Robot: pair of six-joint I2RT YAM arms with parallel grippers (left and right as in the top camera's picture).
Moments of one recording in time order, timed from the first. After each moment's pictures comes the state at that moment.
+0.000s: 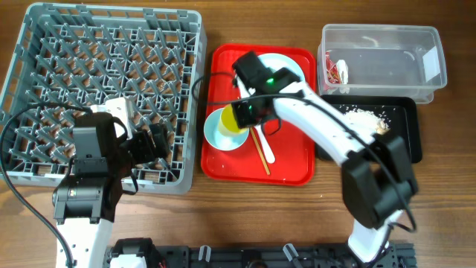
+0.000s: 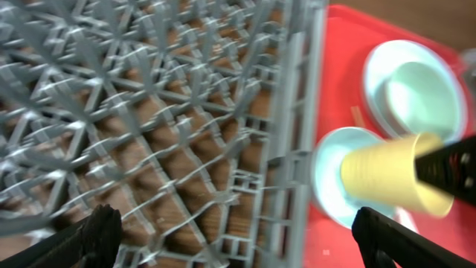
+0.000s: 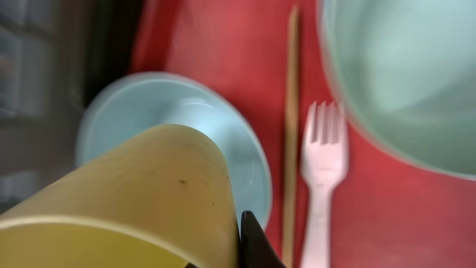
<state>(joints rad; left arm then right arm) 0.01 0.90 0.83 -0.75 0.14 -0.23 0.58 1.93 1.53 -0.88 -0.17 0.31</state>
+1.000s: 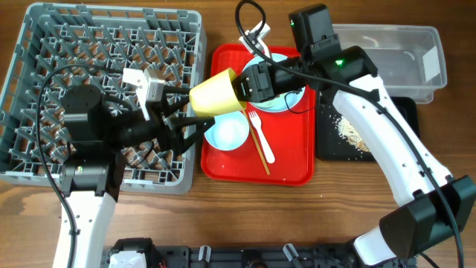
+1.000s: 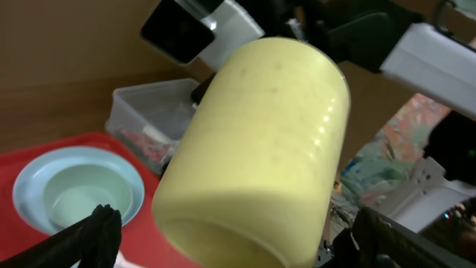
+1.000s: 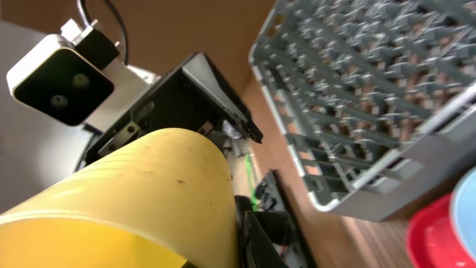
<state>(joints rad) 0.01 1.04 0.84 -0.09 1.20 -0.24 0.41 1.70 1.60 -0.78 -1.21 0.31</state>
